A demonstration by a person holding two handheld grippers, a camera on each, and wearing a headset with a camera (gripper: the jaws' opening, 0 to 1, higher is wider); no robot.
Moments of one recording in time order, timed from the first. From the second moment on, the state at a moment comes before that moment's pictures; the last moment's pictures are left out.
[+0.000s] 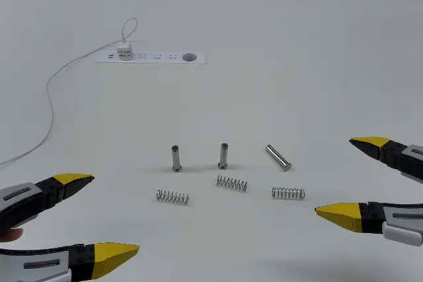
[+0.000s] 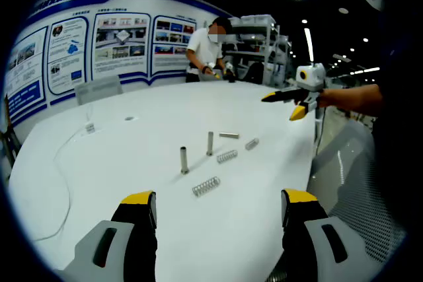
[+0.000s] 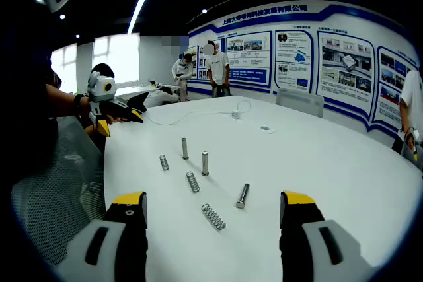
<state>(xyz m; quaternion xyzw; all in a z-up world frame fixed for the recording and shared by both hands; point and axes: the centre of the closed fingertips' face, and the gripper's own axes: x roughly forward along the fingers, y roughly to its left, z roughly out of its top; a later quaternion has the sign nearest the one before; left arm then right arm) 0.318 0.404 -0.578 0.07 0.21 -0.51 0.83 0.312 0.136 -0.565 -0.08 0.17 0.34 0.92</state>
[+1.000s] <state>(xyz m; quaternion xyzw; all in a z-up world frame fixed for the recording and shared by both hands) 0.314 0.405 -0.581 0.07 0.21 -0.51 0.83 0.312 0.134 -0.566 -0.08 0.18 0.33 0.92</state>
